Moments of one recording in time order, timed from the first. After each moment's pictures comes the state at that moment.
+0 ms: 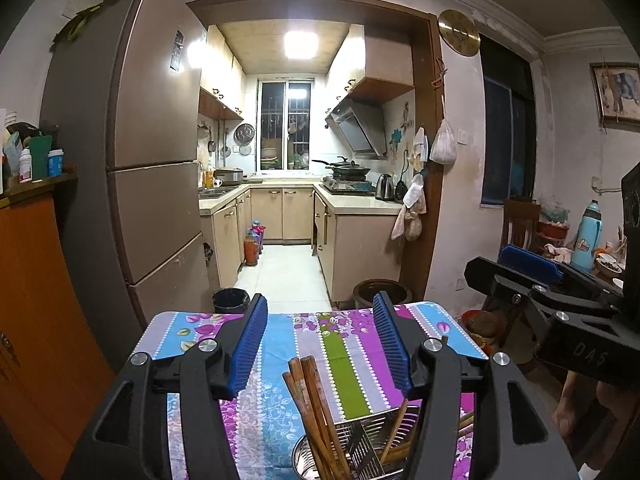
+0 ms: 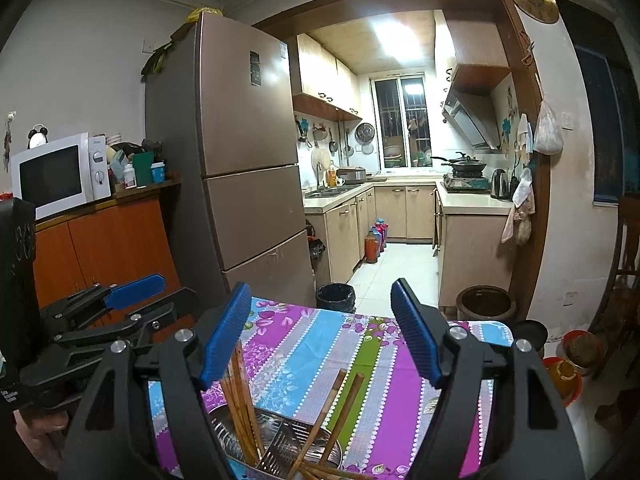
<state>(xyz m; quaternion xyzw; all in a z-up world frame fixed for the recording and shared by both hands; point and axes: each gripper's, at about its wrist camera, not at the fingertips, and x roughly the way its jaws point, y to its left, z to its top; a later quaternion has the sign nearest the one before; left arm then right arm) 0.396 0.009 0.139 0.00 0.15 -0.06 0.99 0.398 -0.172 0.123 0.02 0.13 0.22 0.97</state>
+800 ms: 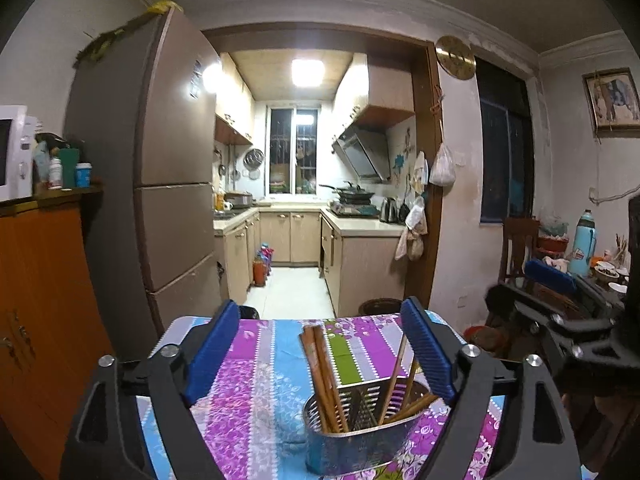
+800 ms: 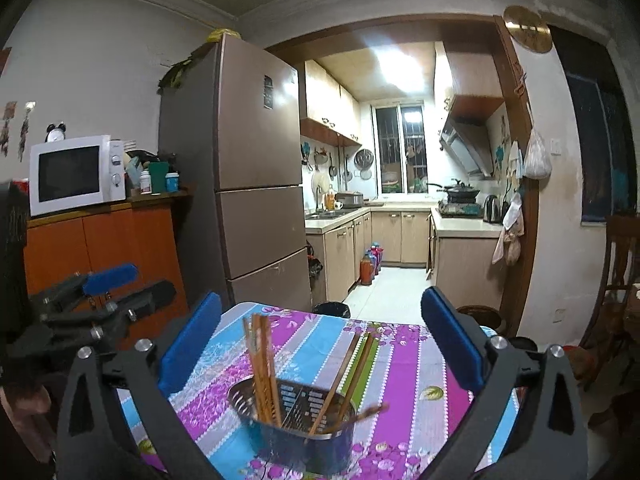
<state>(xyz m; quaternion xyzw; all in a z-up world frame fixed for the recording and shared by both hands) 0.296 0.023 0.135 0.00 0.09 -0.04 1.00 0.303 -0.181 0.111 0.01 0.07 0.21 0.98</state>
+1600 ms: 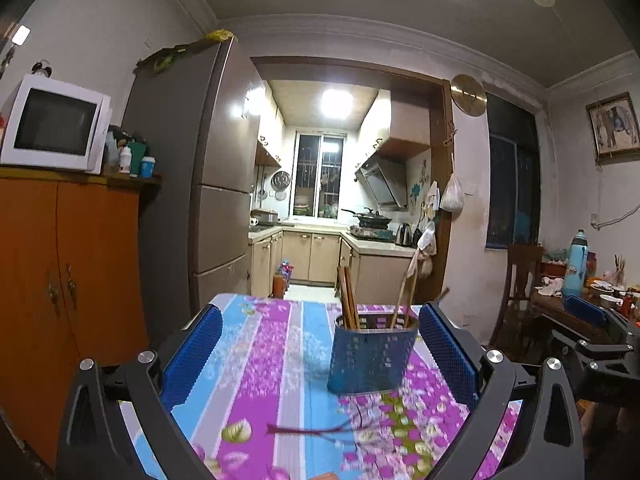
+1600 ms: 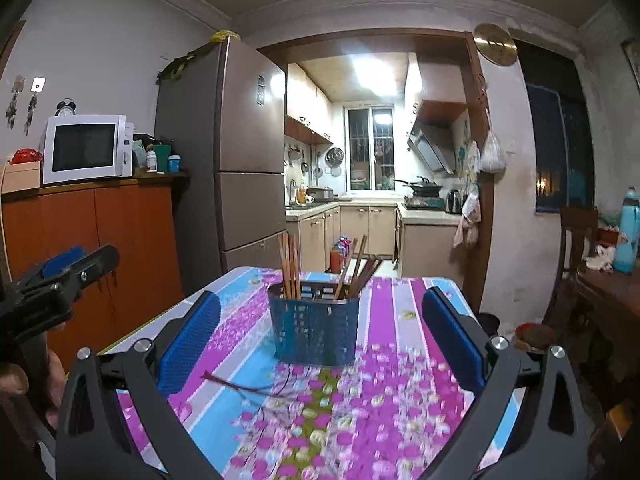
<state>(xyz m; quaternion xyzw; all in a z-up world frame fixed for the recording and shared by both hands) 0.099 0.058 0.071 -0.04 0.04 -0.01 1.00 0.131 -0.172 0.053 0.00 0.08 0.14 0.99</state>
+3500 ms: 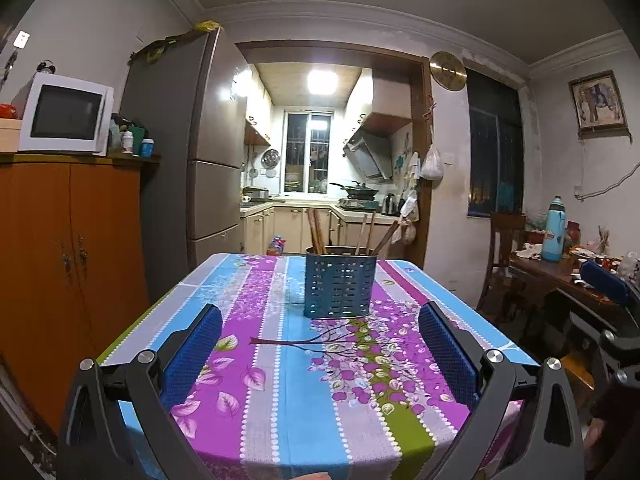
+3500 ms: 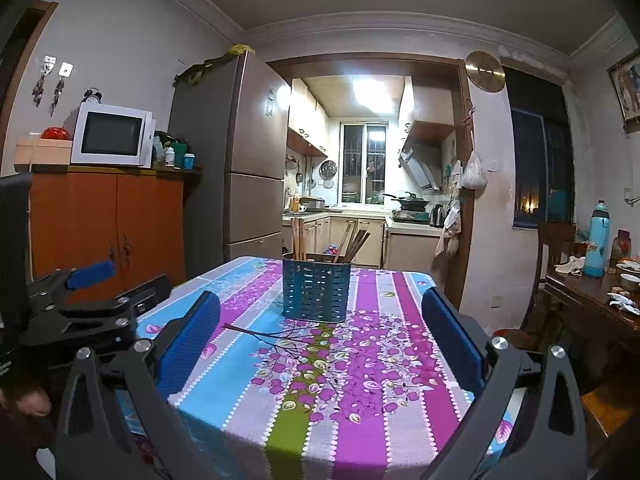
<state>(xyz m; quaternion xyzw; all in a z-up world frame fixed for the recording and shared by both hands) -0.013 0.013 0.022 -0.02 0.08 -0.02 1.00 -0.013 -0.181 0.017 -0.03 0.04 0.12 0.99</state>
